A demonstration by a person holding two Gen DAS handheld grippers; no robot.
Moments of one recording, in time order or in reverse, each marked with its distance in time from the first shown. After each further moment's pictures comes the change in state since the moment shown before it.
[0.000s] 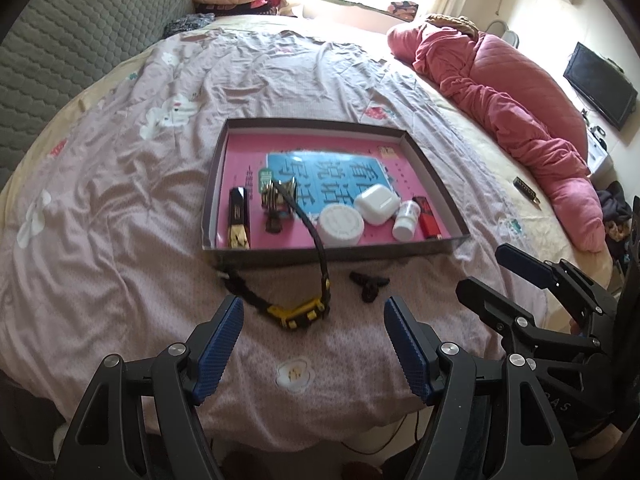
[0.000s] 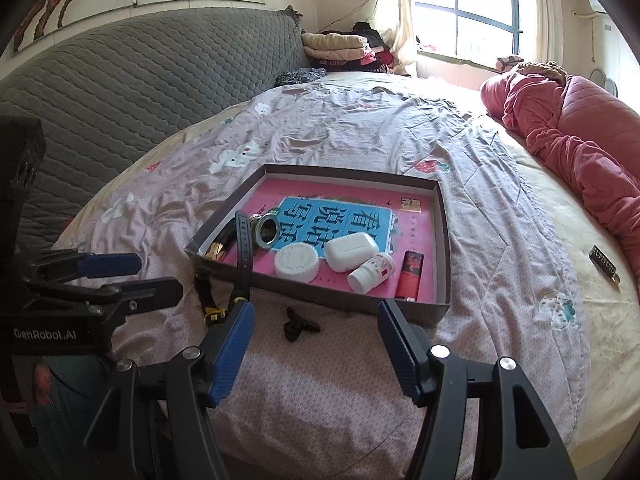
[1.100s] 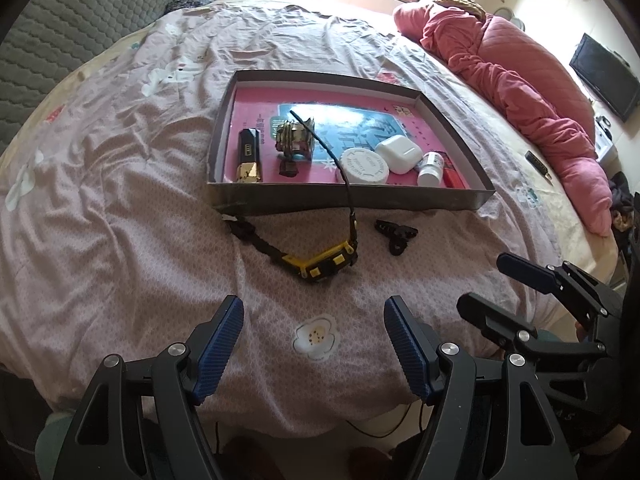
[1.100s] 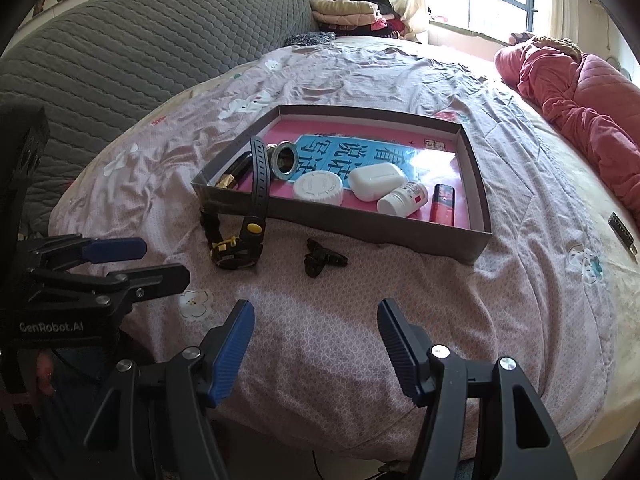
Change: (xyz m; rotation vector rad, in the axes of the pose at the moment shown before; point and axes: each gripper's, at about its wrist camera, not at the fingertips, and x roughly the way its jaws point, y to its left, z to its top) left arm 0.034 0.019 -0.033 0.003 0.060 0.000; right arm 0.030 0.015 -0.039 -0.009 0.123 0.019
